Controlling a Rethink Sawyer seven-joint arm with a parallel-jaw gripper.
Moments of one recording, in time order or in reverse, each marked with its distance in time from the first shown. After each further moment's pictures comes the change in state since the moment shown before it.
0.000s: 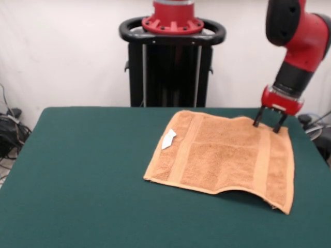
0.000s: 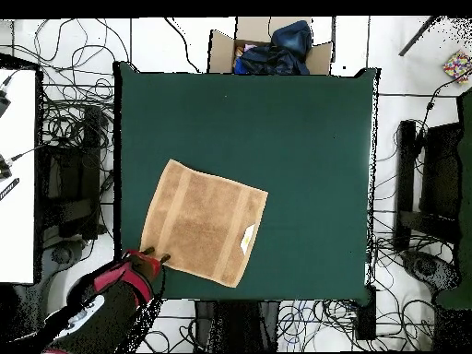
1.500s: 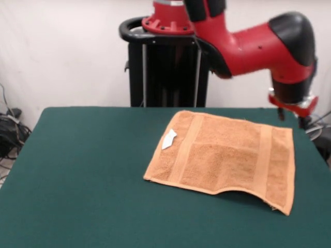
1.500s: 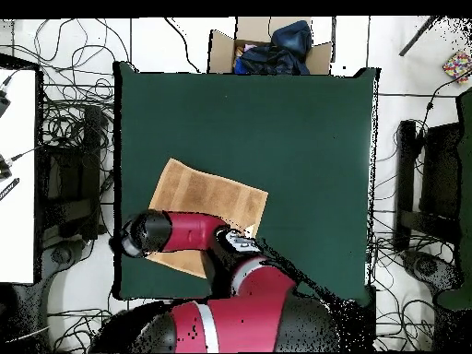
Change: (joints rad) arm -0.862 -0.145 0.747 0.144 0.011 0.270 0.000
